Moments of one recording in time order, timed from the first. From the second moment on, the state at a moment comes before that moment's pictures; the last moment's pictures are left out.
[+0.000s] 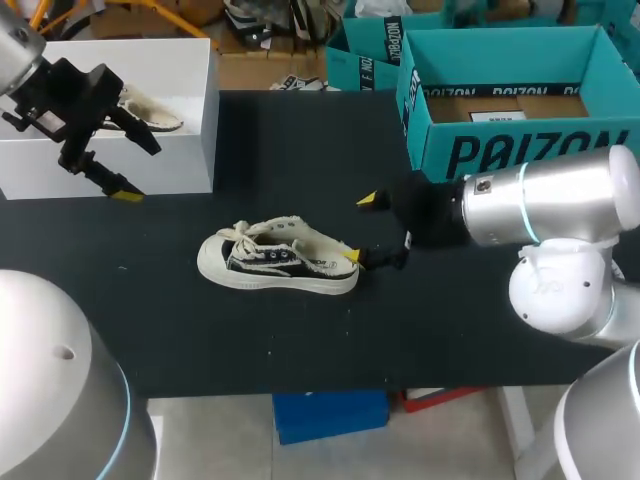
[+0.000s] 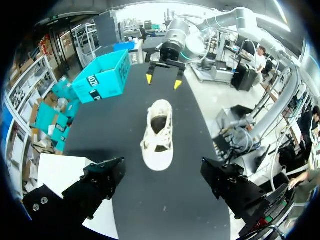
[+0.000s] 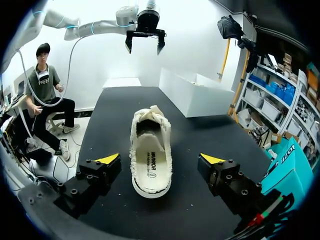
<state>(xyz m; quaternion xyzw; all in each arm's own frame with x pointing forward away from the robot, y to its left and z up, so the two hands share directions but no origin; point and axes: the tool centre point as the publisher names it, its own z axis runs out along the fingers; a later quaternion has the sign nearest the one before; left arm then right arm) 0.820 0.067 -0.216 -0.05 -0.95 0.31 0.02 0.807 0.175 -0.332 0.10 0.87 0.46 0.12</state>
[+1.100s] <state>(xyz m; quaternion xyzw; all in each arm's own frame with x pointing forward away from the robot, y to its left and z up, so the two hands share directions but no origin) 0.820 0.067 -0.216 -0.05 -0.95 0.31 0.02 0.802 0.204 -0.400 0.13 0.85 0.50 0.10</state>
